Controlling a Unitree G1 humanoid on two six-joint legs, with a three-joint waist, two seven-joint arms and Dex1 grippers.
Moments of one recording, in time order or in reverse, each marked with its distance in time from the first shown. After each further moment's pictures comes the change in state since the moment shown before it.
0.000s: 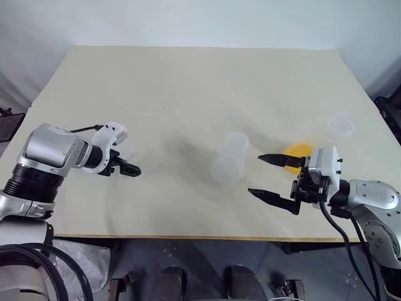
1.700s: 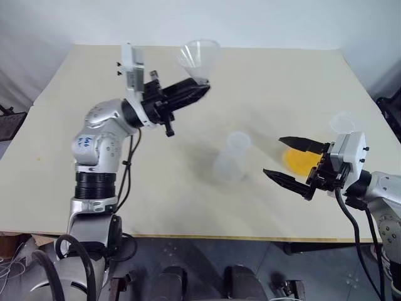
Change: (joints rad) left arm -0.005 -0.569 0.401 -0.002 -0.230 -1.021 -0.380; right arm -0.011 0.002 -0.114 0.021 -0.012 -0.024 -0.059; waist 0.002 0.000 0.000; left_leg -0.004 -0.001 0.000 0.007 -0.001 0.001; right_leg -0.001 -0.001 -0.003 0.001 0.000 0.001
